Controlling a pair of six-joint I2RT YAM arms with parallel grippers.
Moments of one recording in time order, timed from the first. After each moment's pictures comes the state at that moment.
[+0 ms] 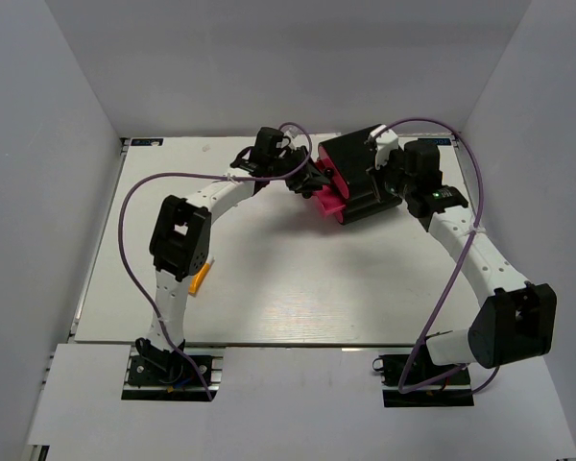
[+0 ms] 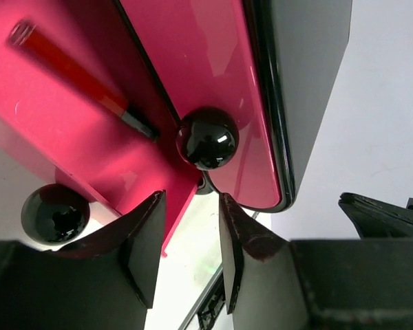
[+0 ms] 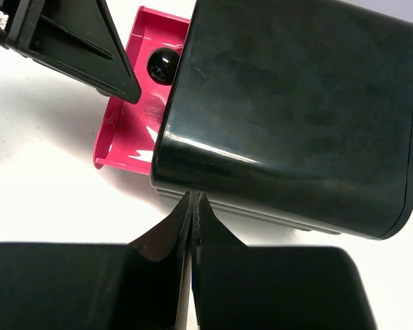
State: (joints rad) left arm -0.50 2.17 1.77 -0.14 0.61 -0.88; right arm 0.28 1.36 1.17 -0.30 -0.28 -0.29
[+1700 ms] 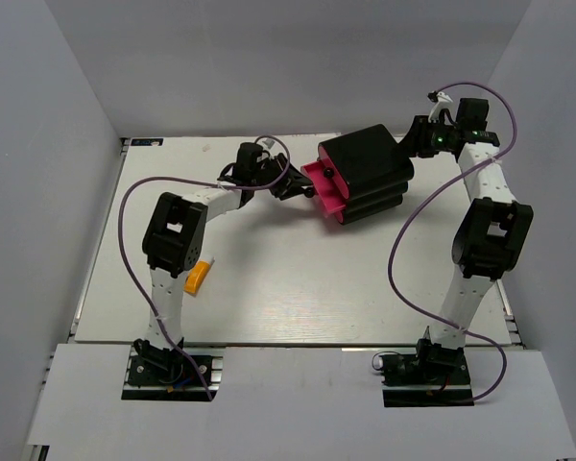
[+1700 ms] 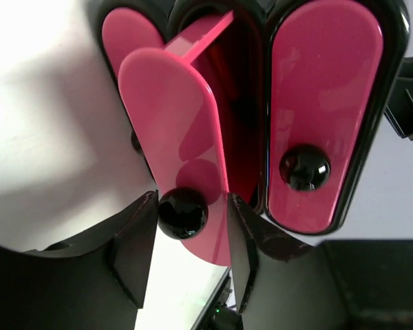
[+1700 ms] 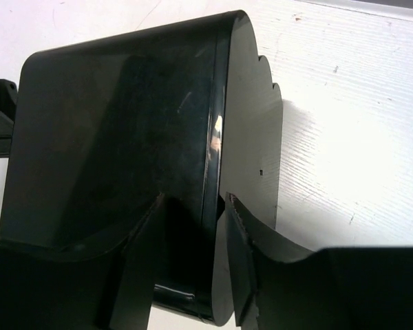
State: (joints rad) left arm -0.41 2.16 1.50 0.18 0.59 -1.05; right arm -0.12 2.01 1.83 -0.52 -0.75 -0.07
